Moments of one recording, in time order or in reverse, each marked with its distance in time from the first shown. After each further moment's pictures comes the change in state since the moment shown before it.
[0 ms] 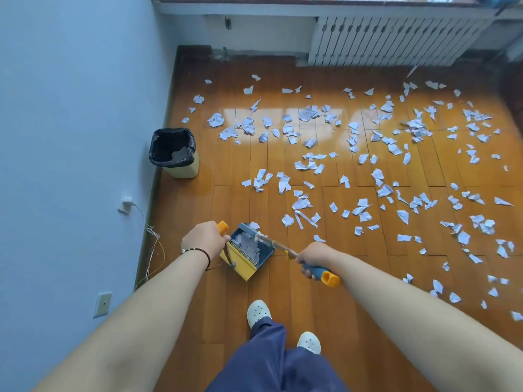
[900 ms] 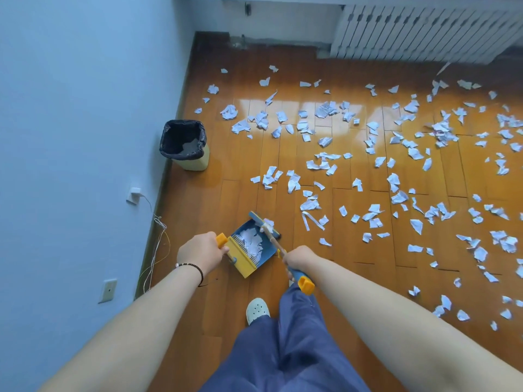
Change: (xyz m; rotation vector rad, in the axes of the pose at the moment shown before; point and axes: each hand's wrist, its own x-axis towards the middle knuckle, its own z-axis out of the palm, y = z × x) left_hand -0.001 0.001 0.003 0.056 -0.013 -0.005; right_hand 0.041 -0.038 0.003 -0.091 0.033 -0.071
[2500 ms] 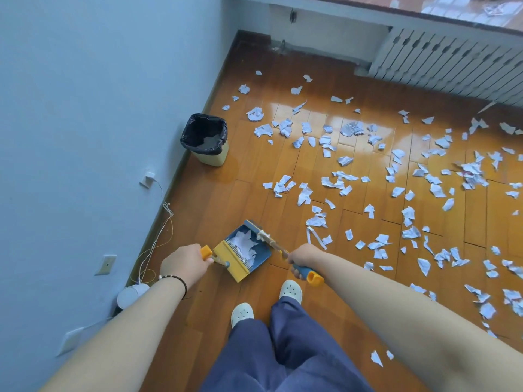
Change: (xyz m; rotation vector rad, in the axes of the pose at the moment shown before) left_hand -0.016 -0.005 0.012 -0.123 -0.059 -0.229; right_hand 0.007 -0.038 -0.069 -0.147 -0.071 -0.009
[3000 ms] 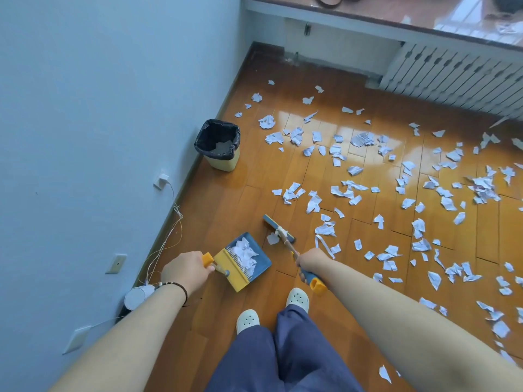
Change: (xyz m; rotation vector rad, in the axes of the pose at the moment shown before) left_hand -0.011 -0.036 0.002 0.001 0.008 -0.006; right_hand 0.006 -0.005 0.024 0.012 0.065 -0.016
